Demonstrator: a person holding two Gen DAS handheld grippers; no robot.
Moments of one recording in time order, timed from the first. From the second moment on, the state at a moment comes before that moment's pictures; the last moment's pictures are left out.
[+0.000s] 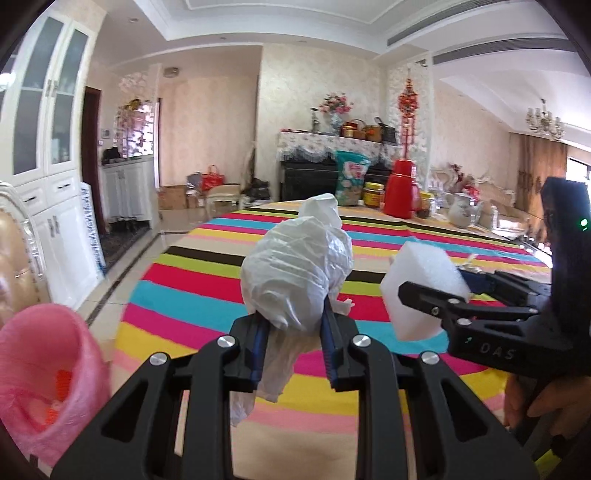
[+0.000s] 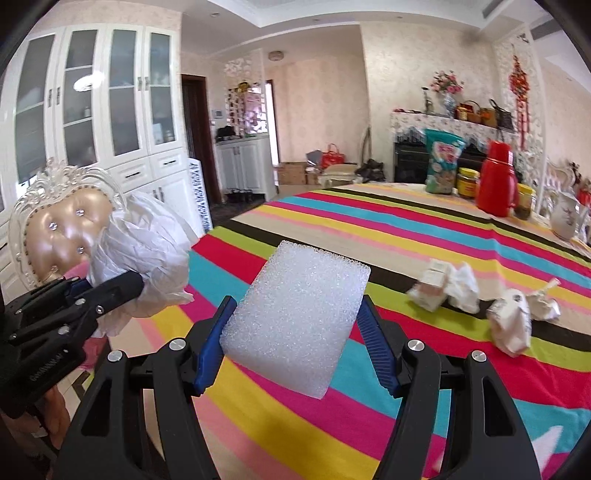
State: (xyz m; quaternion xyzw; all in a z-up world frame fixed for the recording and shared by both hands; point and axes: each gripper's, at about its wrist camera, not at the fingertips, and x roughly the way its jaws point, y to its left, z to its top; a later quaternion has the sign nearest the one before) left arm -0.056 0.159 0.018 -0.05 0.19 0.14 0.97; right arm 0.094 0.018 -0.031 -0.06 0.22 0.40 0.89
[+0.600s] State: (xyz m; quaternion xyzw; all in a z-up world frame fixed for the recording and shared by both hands) left arm -0.149 0.273 0.018 -0.07 0.18 0.29 0.94; right arm 0.042 0.129 -0.031 -0.09 0.20 0.51 0.83
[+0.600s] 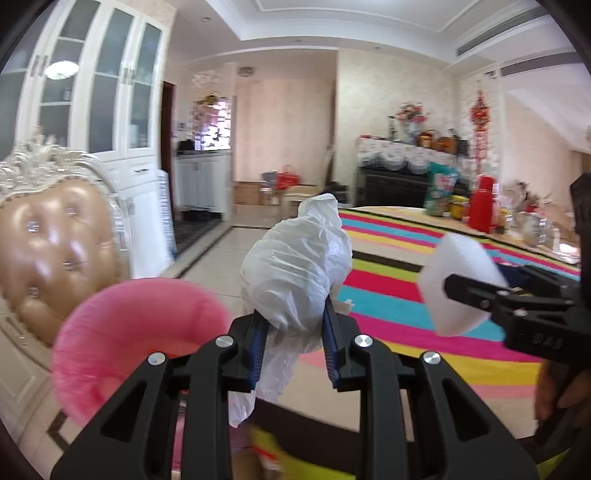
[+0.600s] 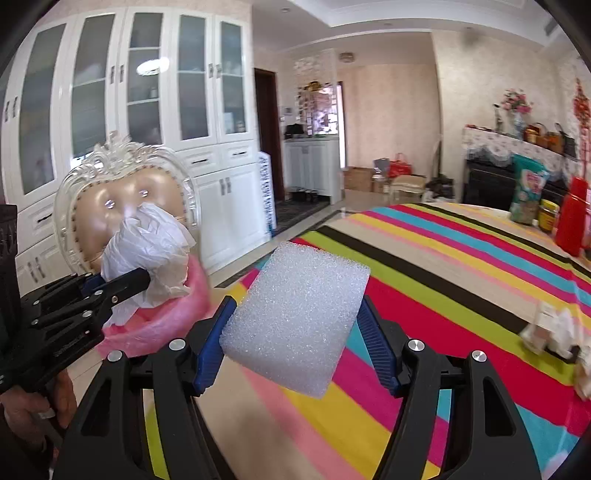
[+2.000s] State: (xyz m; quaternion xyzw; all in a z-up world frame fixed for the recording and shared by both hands) left arm -0.267 0.403 -0.012 -0.13 0.18 0.45 0.86; right arm -0.031 0.302 -0.043 -0.12 0.20 0.66 0.71
